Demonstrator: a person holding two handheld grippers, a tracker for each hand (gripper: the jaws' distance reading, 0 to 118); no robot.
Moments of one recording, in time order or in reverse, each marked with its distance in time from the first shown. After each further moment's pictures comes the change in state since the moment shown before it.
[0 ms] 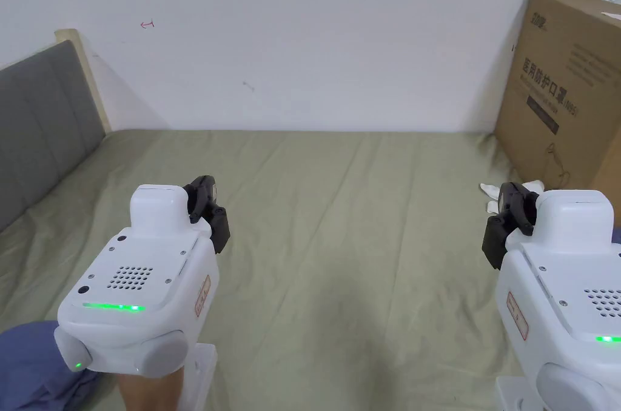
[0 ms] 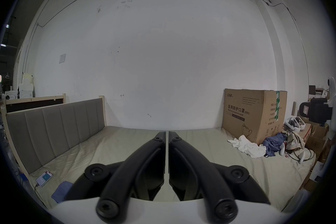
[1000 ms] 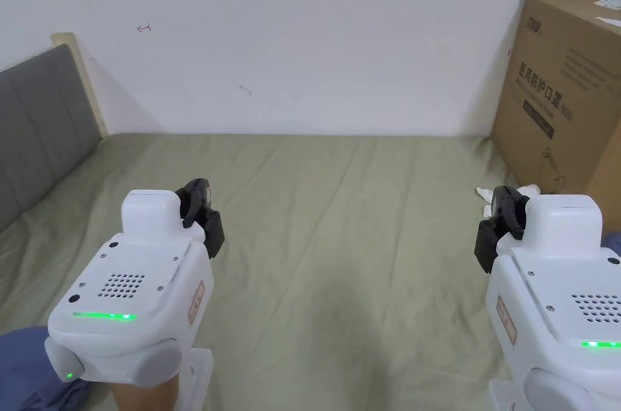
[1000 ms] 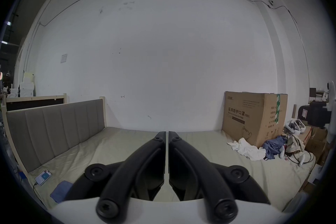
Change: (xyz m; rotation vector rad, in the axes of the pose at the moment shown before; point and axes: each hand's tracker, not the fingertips) left arm 0.004 0.000 -0.001 0.017 0.004 -0.005; right arm 0.003 -0.001 -0.006 0.004 -0.007 0.008
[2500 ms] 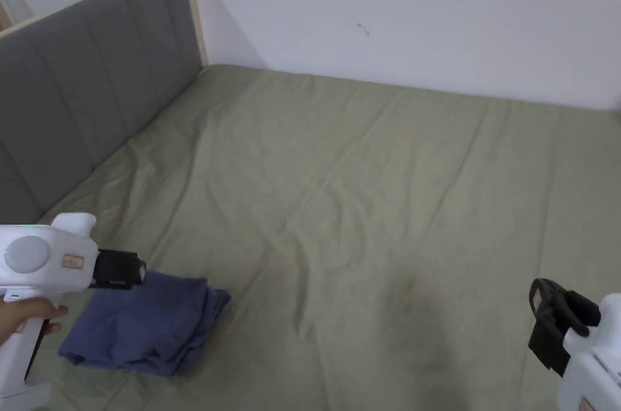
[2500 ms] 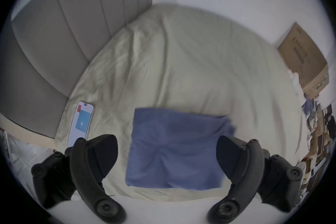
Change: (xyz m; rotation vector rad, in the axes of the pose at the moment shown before) left arm -0.376 -0.105 -0.077 -0.979 0.174 0.166; right arm -0.133 -0.091 -0.060 -0.310 0.268 -0.065
